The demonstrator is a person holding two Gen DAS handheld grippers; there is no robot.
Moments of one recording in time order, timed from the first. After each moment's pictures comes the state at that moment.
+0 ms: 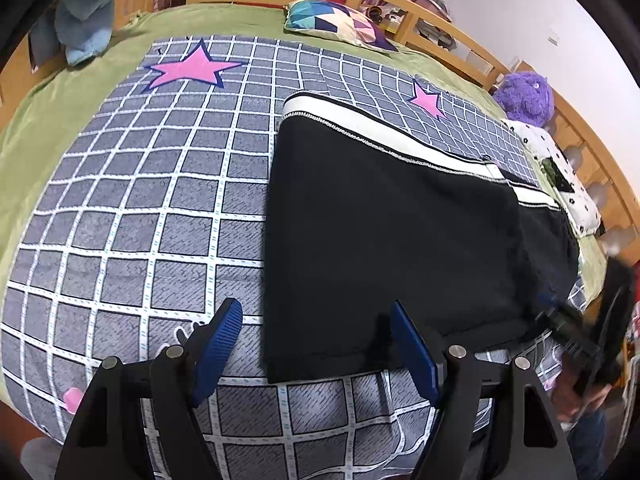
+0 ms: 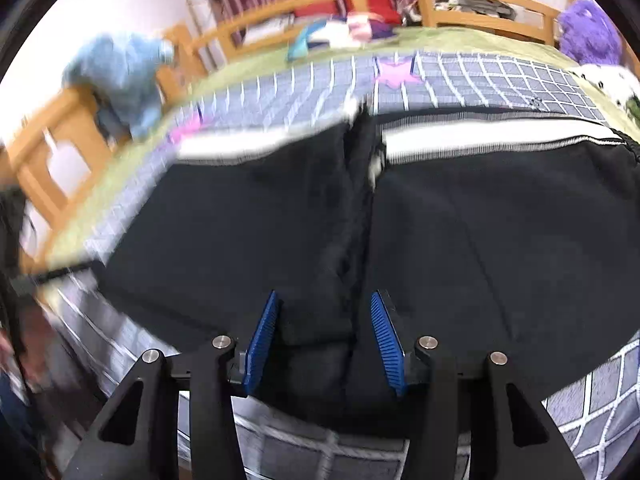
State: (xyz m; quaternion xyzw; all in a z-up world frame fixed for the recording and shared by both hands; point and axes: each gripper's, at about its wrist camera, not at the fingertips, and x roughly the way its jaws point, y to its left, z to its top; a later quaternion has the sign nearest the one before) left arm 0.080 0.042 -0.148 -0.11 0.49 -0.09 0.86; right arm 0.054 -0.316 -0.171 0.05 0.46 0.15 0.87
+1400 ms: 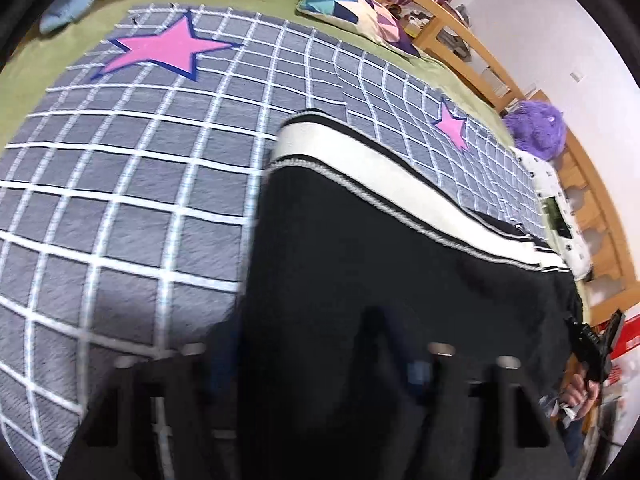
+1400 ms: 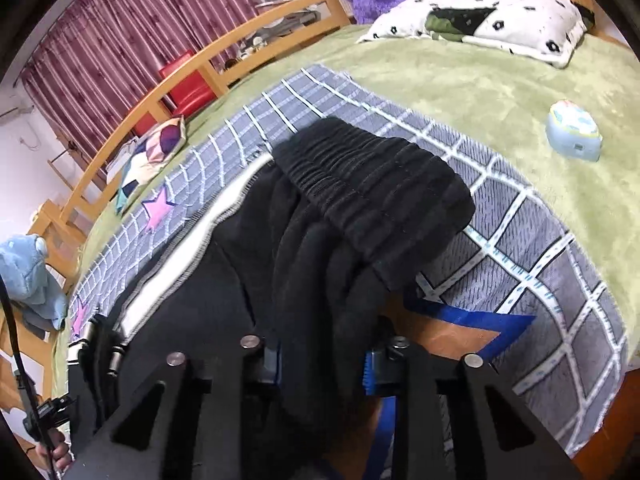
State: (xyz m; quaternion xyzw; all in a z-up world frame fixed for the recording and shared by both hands) left arm 0.198 0.043 -0.182 -0.18 0.51 -0.10 0.83; right arm 0.093 -0.610 -0.178 0.27 0.39 -0.08 0.88
